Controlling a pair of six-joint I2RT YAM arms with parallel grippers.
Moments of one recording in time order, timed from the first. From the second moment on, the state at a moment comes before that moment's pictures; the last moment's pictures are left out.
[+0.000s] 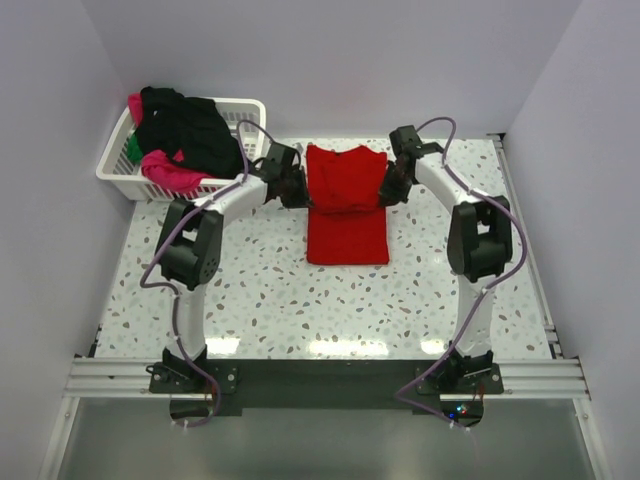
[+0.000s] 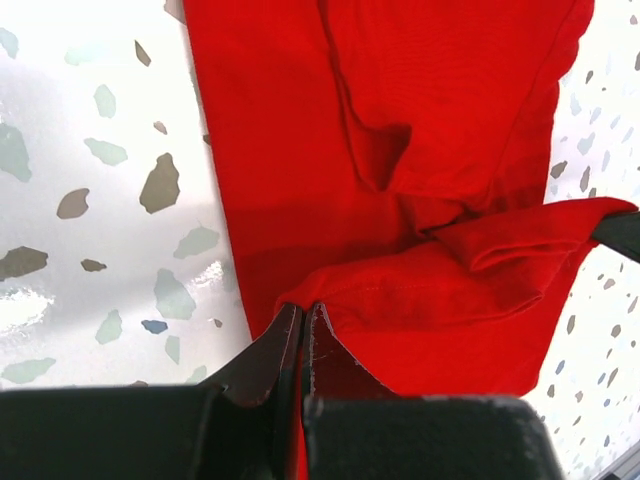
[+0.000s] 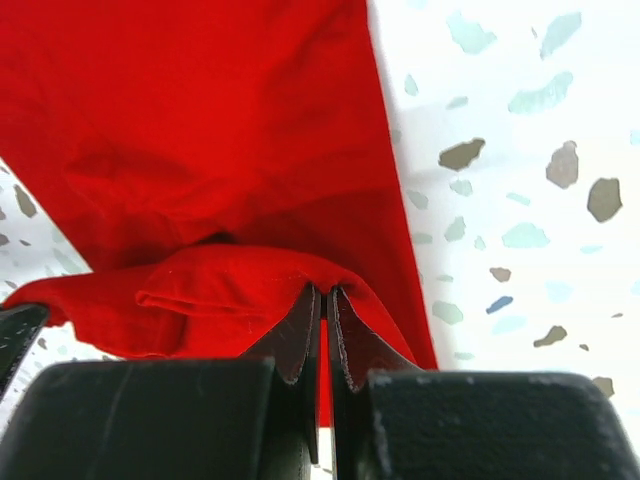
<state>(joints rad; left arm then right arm) -0.41 2.08 1.57 -0.36 0.21 -0.56 0.25 2.10 1.77 -0.85 -0.04 0.65</state>
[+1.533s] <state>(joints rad) -0.51 1.75 1.05 -0.27 0.21 -0.52 0.23 1.82 1.15 -0.67 -0.21 0.57</state>
